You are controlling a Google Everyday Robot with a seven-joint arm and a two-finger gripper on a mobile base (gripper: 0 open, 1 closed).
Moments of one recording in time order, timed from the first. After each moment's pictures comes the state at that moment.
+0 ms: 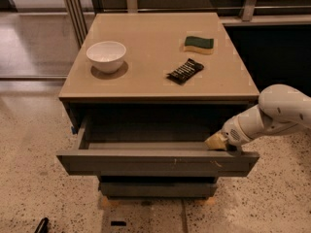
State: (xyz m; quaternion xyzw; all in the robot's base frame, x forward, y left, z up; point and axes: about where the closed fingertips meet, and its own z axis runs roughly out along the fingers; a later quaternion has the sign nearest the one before) arm 0.538 -0.195 0.641 -0.34 0.90 0.21 0.20
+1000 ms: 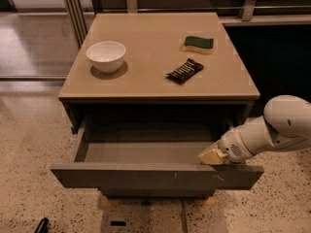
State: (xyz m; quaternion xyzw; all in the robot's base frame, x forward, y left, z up) arm 0.467 -0.154 0.663 -0.38 0.86 0.28 0.19
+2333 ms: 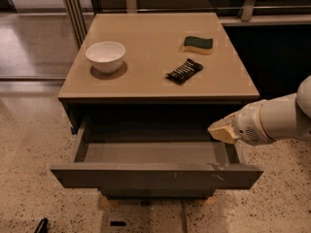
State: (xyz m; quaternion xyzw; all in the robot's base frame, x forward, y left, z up) arm 0.475 -0.166 0.786 -0.39 0.85 0.15 0.32
